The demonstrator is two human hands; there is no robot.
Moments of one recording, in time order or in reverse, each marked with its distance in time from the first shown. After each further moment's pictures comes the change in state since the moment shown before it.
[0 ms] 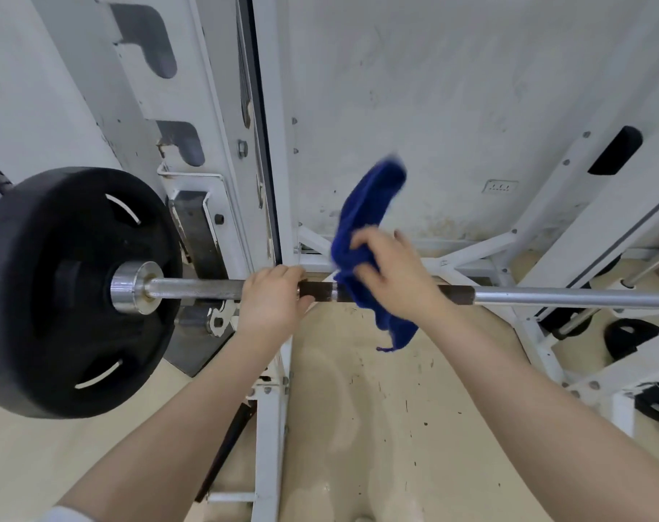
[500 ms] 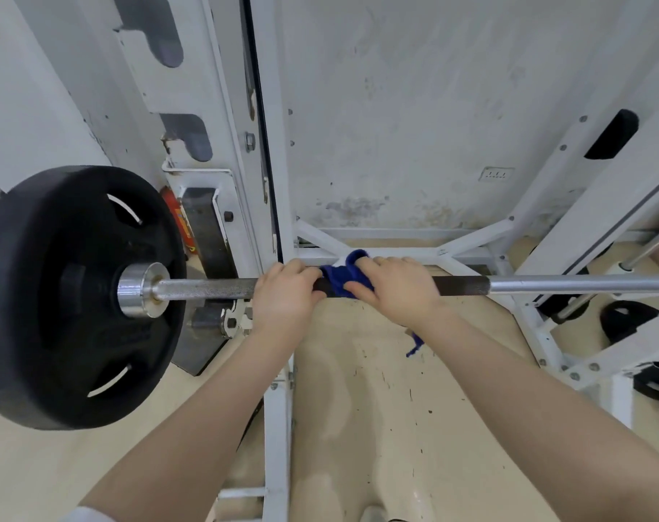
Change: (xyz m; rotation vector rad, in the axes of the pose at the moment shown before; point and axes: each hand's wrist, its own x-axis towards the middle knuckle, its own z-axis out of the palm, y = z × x) left_hand 0.004 -0.008 0.005 -0.012 -0.043 0.055; right_hand 0.006 0.024 0.047 -0.565 -0.097 -0.022
